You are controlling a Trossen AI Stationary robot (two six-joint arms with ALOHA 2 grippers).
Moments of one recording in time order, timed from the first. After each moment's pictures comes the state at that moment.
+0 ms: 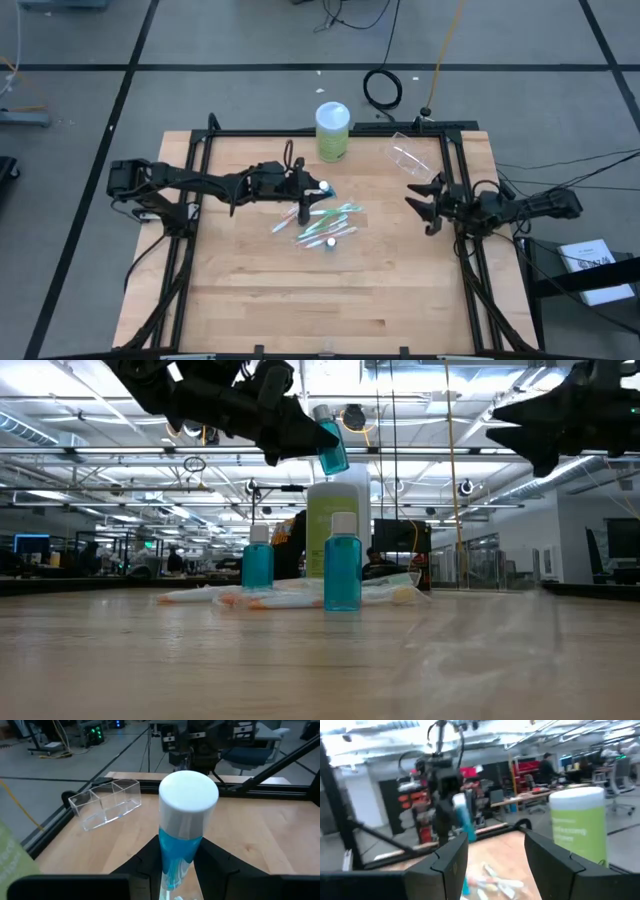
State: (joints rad) left arm 0.12 1.53 0.83 0.46 0.04 0.04; right arm 0.17 0.14 0.02 0.36 0.47 0.11
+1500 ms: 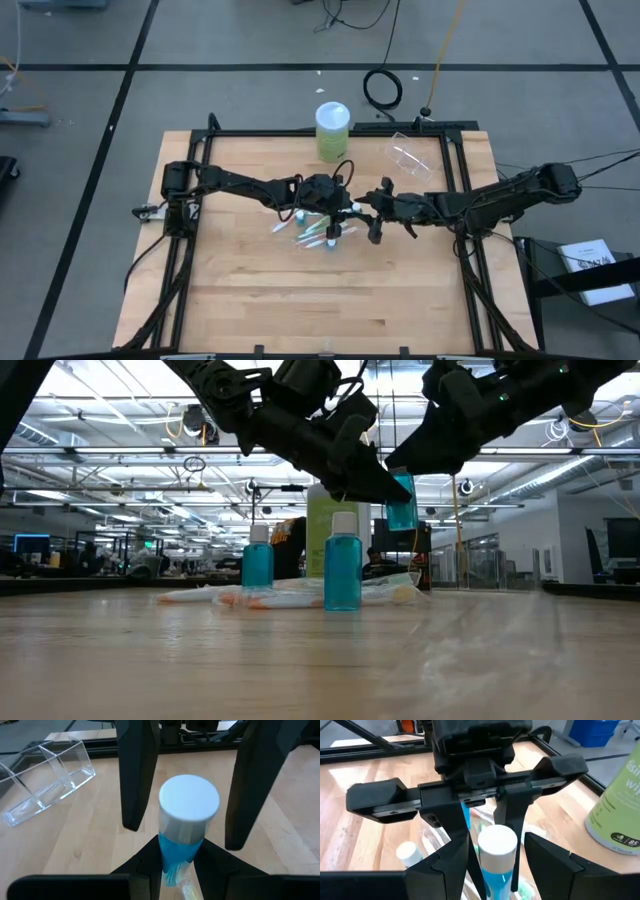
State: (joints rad) left arm 0.08 1.93 1.21 0.26 0.13 0.12; right arm 0.10 1.23 0.60 0.22 0.34 0.17
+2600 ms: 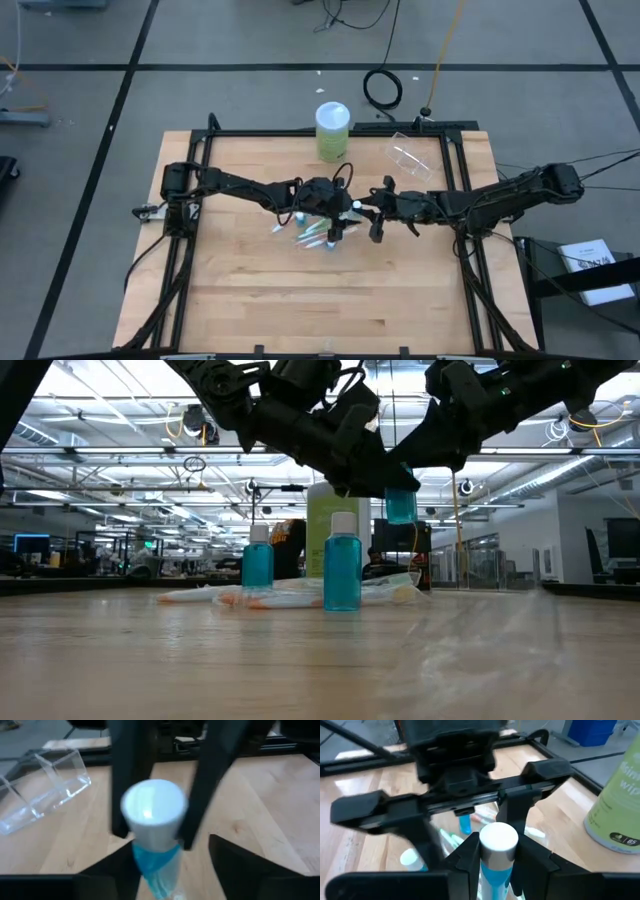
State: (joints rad) left arm 0.05 1.93 1.21 0.30 0.12 0.11; right arm 0.08 1.19 0.60 0.21 0.33 0.20
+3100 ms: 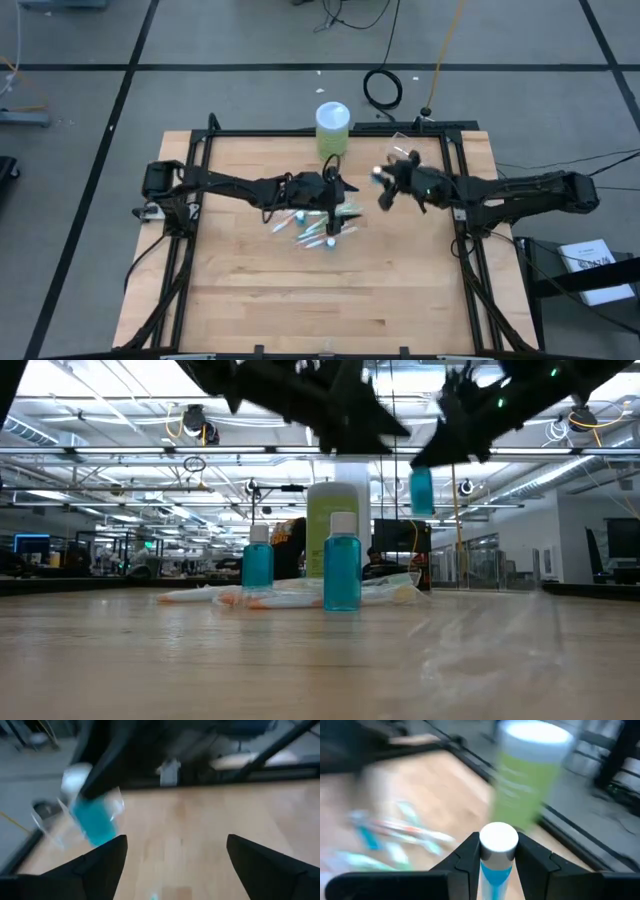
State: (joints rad) left arm 0.04 1.78 1.21 0.26 -0.03 0.12; right arm -0.10 0.98 0.60 -0.01 0.51 0.14
